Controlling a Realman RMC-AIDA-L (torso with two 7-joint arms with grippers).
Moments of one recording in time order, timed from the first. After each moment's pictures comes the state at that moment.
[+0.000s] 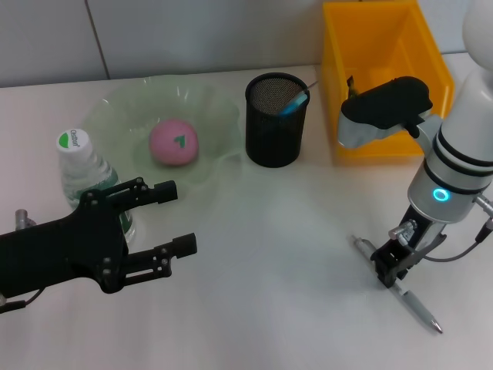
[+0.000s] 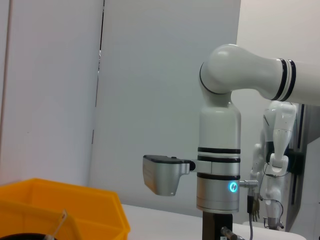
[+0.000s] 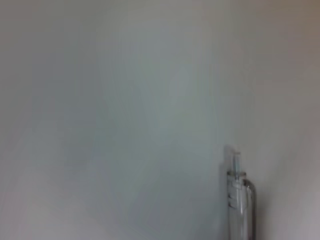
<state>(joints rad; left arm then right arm) -0.33 -2.06 1.04 0.70 1.54 1.73 -1.15 0.75 2.09 -1.46 -1.04 -2.74 -1.64 2.96</state>
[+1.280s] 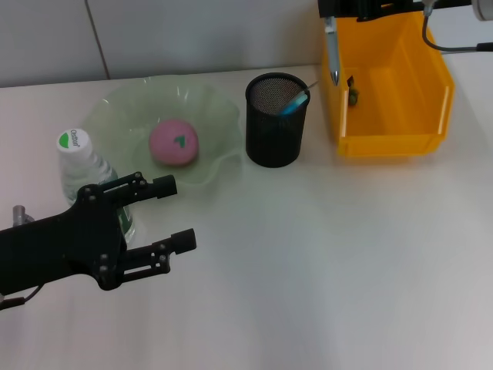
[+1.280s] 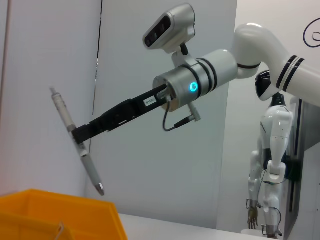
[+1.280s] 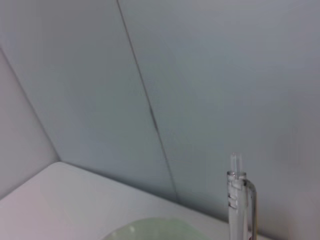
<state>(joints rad) -0.34 -2.06 1.02 0.70 1.53 1.75 -1.15 0.62 2.08 -0.94 -1.43 -2.19 -1.35 2.44</state>
